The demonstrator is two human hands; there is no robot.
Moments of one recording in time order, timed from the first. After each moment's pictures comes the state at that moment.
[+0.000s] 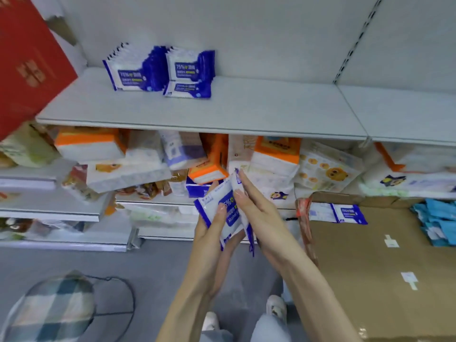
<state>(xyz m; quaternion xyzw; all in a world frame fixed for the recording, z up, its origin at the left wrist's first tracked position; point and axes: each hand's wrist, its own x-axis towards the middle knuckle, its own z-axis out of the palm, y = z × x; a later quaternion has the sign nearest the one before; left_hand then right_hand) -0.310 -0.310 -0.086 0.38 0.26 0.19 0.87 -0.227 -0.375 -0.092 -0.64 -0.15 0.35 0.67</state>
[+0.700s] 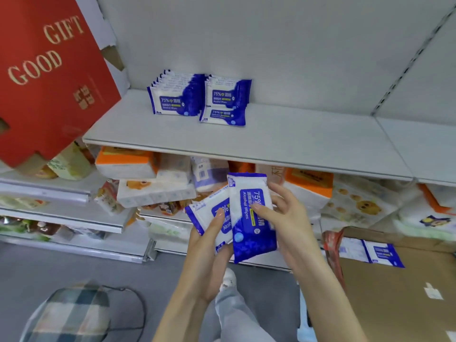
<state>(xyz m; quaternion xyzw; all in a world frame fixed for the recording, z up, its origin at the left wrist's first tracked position) -0.294 -0.226 -0.071 0.30 0.33 0.23 0.87 -0.183 -0.305 -0.076 -0.66 -0.07 0.29 0.69</state>
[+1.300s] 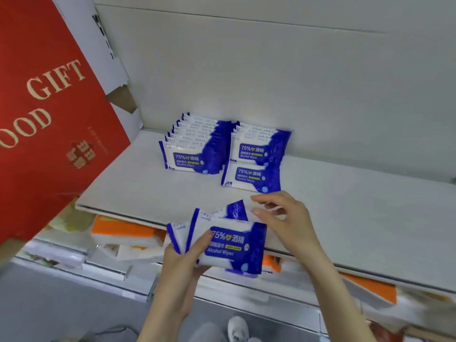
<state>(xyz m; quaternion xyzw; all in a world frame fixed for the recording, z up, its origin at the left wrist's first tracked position) -0.187 -0.042 -0.094 0.39 0.43 0.28 0.77 -0.014 -0.134 -0.086 -0.76 -0.34 0.19 0.52</state>
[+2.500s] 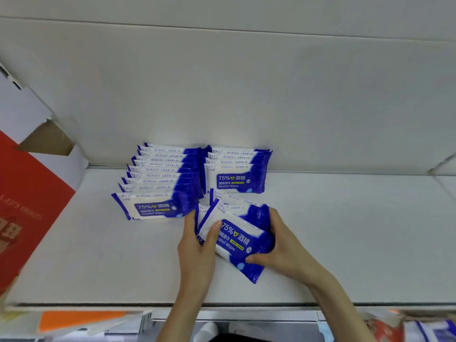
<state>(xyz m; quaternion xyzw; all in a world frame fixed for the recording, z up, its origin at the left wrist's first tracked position) -0.069 0.027 -0.121 0.60 0.32 0.27 0.68 0.040 -0.112 -0.113 -0.73 -0.26 0.36 0.52</state>
